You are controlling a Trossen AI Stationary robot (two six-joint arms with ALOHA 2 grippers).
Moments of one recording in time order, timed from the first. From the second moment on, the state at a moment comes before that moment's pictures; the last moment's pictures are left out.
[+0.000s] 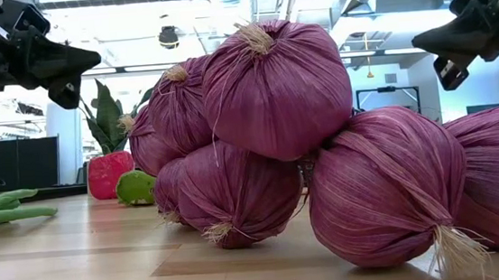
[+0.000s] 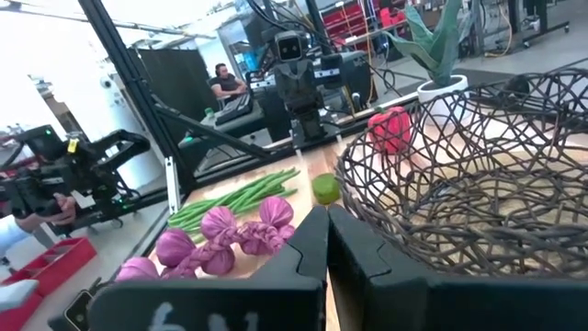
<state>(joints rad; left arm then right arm) -0.03 0.01 0.01 0.04 -0.07 -0.19 -0.01 0.01 0.04 -0.01 0.00 0.36</state>
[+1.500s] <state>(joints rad) -0.03 0.02 0.05 0.04 -0.17 -0.17 -0.02 0.13 0.36 0.19 0.01 0.24</state>
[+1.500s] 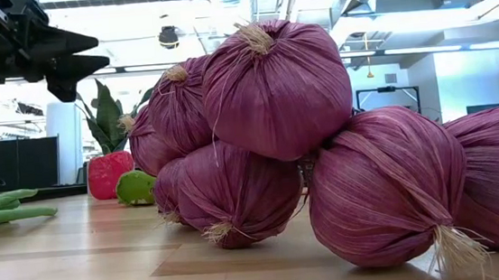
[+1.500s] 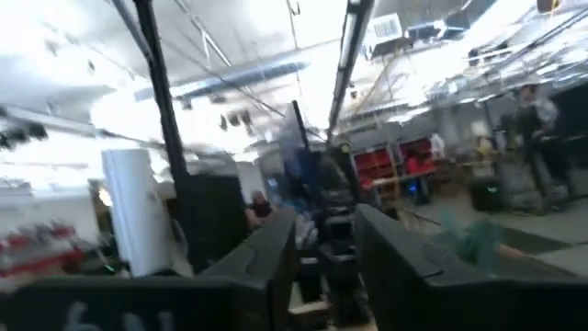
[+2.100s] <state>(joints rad) -0.03 0.49 0.76 -0.73 -0.40 -0.16 -0.10 0.83 1.24 -1.03 0.13 0.57</state>
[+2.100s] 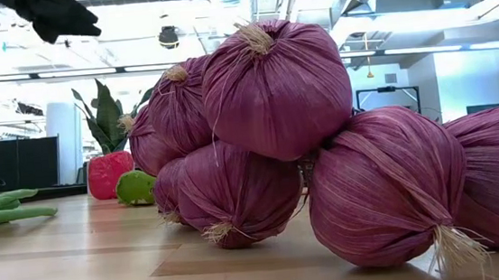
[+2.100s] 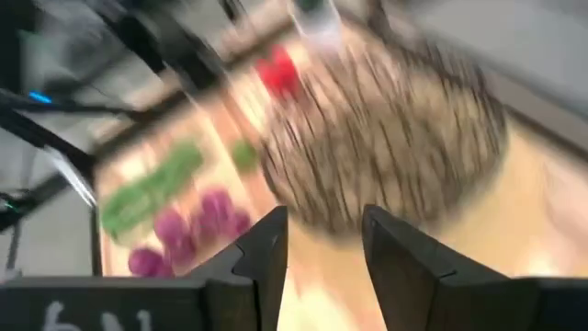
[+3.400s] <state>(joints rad) -0.03 0.82 0.89 -1.34 -0.31 -0.66 0.86 1.61 1.19 -1.32 -0.11 2.18</state>
